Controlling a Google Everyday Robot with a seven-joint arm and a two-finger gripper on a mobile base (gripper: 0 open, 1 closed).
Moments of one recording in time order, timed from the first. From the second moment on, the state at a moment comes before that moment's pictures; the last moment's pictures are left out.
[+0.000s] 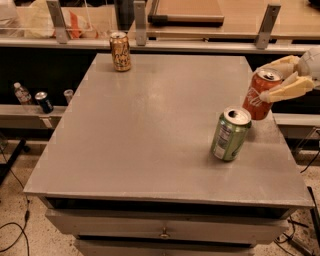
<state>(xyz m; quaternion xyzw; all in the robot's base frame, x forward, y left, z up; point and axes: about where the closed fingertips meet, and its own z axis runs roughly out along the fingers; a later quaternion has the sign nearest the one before) 0.559 -0.271 0.938 -0.60 0.59 0.32 0.44</state>
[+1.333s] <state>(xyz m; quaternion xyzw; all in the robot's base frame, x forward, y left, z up) 0.544 -0.286 0.942 -0.60 0.60 0.30 0.43</state>
